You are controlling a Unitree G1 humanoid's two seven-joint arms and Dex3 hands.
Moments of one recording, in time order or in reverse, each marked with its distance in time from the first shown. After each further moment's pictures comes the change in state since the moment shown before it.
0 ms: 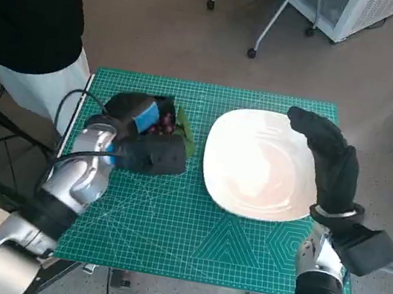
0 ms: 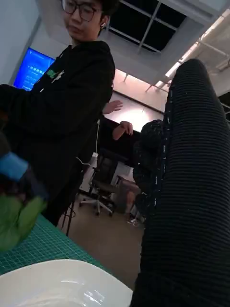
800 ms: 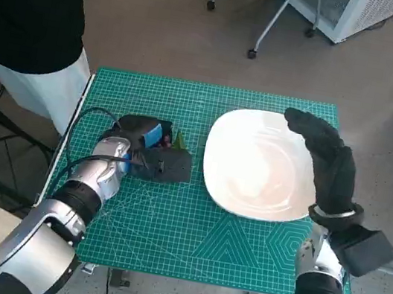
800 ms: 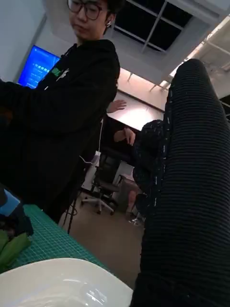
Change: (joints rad) left arm -0.195 -0.166 -0.109 0.740 -0.019 -0.212 0.135; right arm 0.009 -0.002 0.009 -0.018 -0.016 0.001 -0.006
